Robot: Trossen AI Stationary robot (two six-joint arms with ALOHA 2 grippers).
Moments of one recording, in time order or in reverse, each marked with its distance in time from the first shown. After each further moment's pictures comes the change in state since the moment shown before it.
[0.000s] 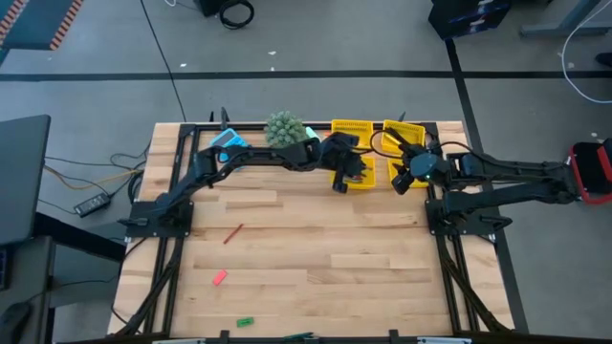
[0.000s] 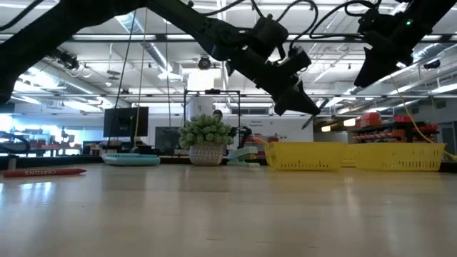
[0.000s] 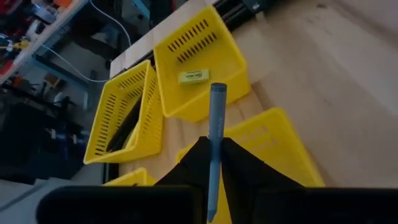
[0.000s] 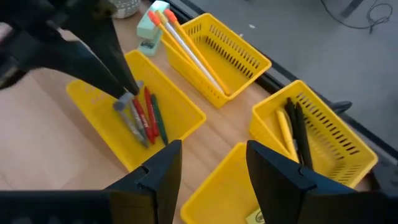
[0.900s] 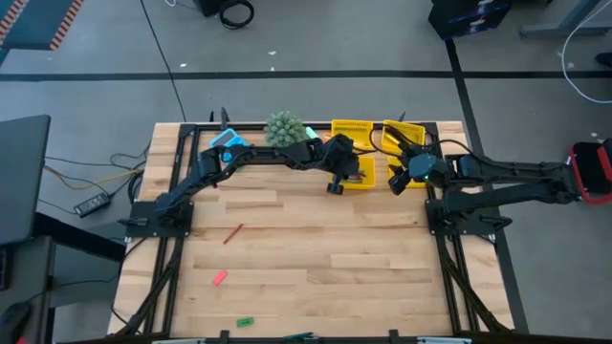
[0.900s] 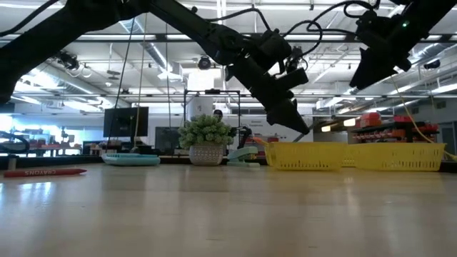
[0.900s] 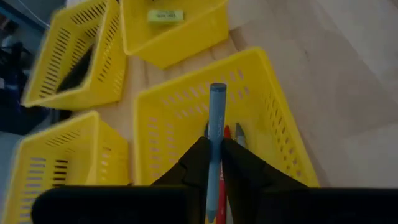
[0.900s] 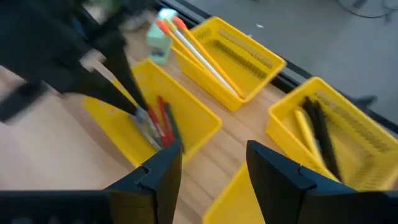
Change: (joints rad) left arm 0.015 0.041 0.037 -0.189 -0.010 -0.107; right arm 0.000 0.003 -0.033 0.085 -0.027 0.057
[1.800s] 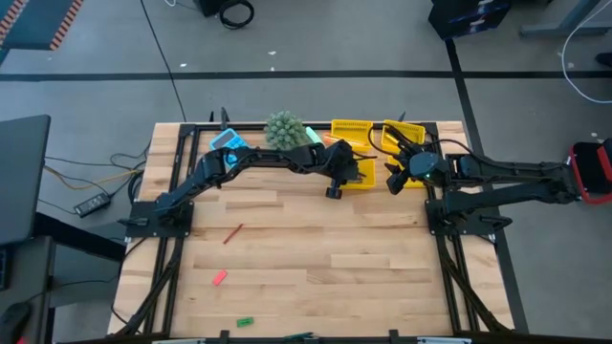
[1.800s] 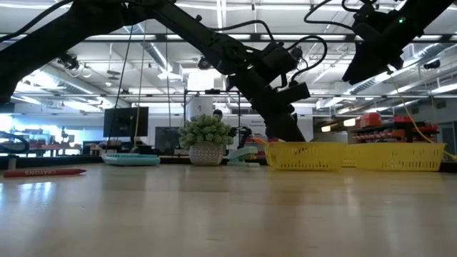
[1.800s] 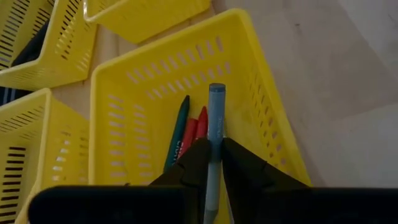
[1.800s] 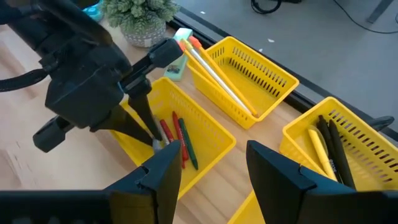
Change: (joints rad) left arm -0.003 0.043 -0.001 -0.018 -0.001 -0.026; right arm -0.001 0.001 0.000 0.084 -0.016 -0.058
